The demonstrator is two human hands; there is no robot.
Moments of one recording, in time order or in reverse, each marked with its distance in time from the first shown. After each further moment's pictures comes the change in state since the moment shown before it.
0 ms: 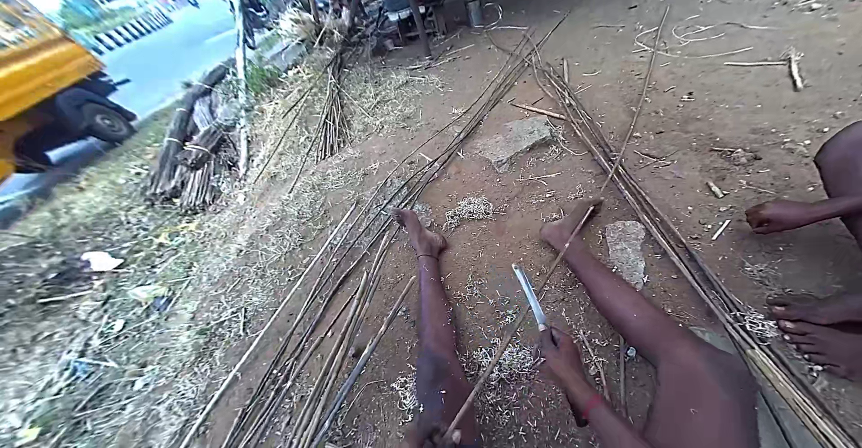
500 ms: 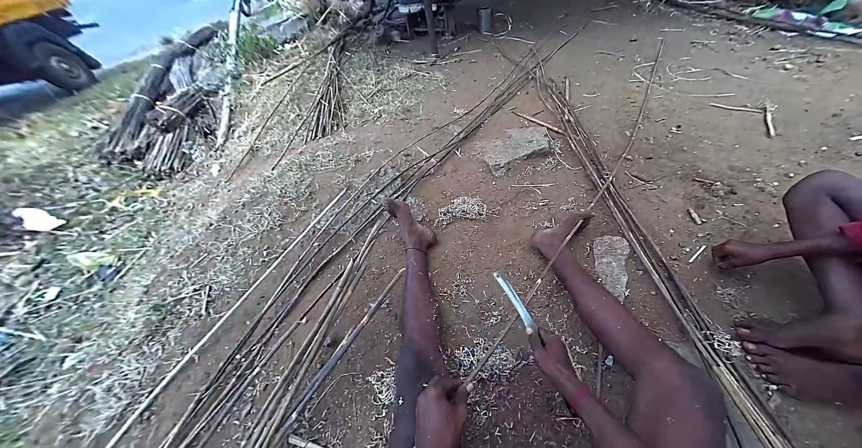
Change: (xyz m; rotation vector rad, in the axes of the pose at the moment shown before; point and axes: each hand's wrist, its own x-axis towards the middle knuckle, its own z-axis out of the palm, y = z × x) left_hand 0.083 -0.012 0.086 -0.045 0.101 0.043; right_hand 0.016 0.018 -0.021 -0.281 -0.093 -0.039
